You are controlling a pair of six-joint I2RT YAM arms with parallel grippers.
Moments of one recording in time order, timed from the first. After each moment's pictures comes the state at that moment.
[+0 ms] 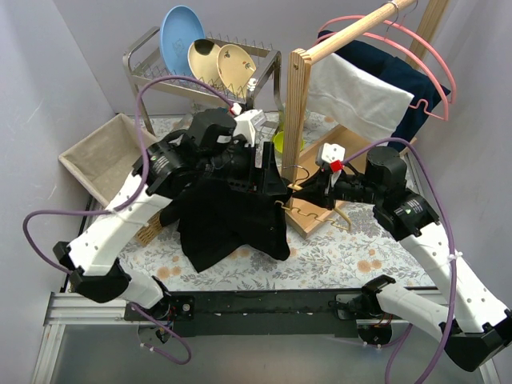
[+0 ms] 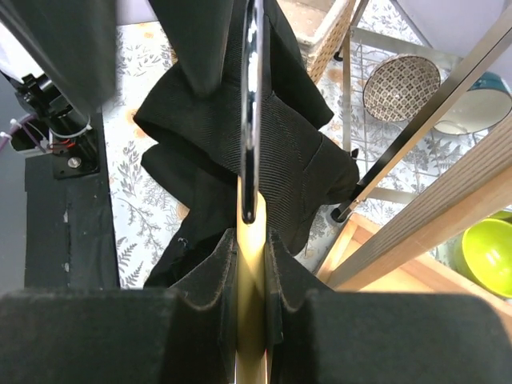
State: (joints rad) left arm -0.87 1.46 1.92 -1.04 0.27 -0.62; right arm 0.54 0.93 1.08 -0.42 -0.76 -0.25
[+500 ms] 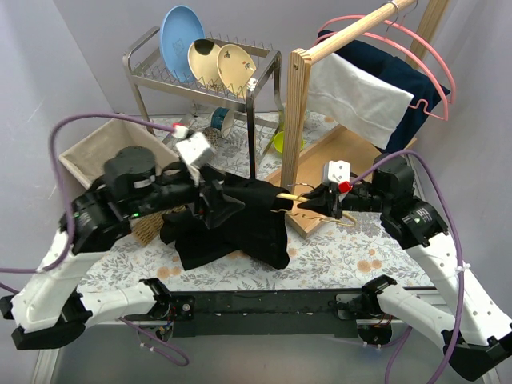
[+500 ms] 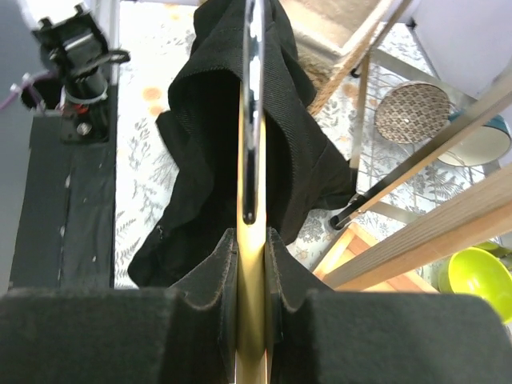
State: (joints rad) left arm -0.87 1.00 1.66 -0.87 0.20 -0.13; right arm 0.52 0.86 1.06 -0.49 -0.86 -0.42
